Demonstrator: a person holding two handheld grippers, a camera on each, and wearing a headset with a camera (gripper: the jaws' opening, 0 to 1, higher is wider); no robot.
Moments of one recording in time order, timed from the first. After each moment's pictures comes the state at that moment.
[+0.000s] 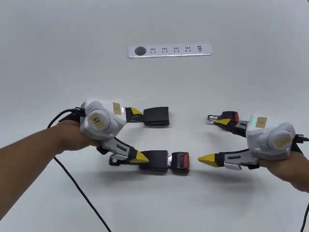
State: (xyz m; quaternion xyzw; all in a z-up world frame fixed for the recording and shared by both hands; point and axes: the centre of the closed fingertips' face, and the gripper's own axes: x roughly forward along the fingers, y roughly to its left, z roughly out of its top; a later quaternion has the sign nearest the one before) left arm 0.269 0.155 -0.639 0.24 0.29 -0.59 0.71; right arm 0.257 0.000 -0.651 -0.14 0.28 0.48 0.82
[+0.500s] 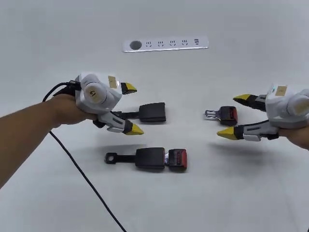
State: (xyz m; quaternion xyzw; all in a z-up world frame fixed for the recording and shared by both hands) left arm 0.325 0.156 -0.638 0.28 0.28 -0.57 0.72; right arm 0.311 -0.056 -0.658 -0.15 0.31 0.46 0.82
